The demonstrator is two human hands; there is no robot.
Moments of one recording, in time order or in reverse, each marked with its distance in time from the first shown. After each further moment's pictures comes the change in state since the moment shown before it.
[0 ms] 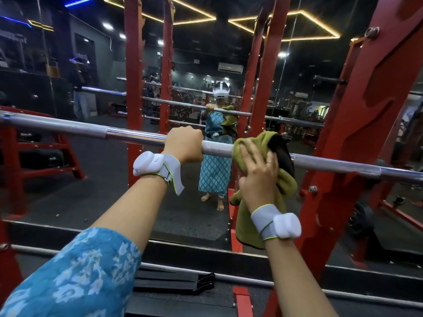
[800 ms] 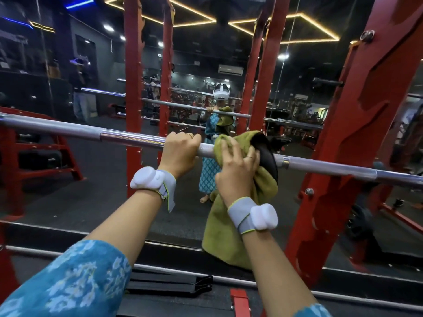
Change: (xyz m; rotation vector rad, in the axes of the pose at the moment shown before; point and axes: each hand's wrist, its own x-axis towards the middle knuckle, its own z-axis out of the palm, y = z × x) left_hand -0.007 0.002 0.032 0.030 0.363 0.092; right_hand 0.016 -0.041 0.004 0.000 -0.014 0.031
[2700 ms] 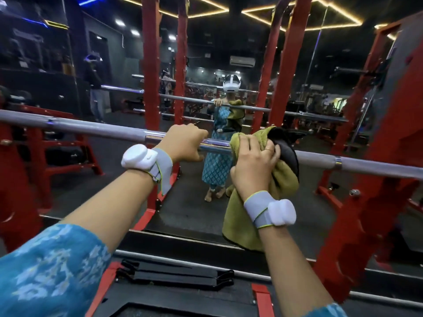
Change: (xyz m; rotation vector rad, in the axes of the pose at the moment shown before) left_hand -0.004 -0.099 -0.020 -0.009 -0.395 0.095; right_hand 0.012 -0.060 0.027 -0.068 0.045 0.033
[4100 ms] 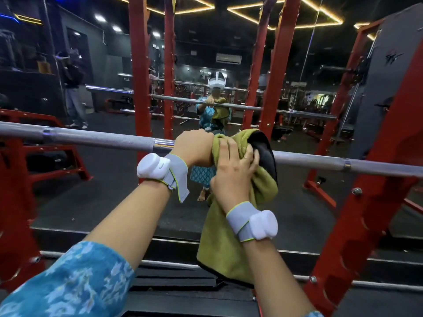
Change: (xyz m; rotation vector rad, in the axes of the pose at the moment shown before) left_hand 0.008 0.004 -0.004 -0.077 -0.083 -0.048; right_hand -0.012 -0.060 0.008 -0.047 -0.053 -0.002
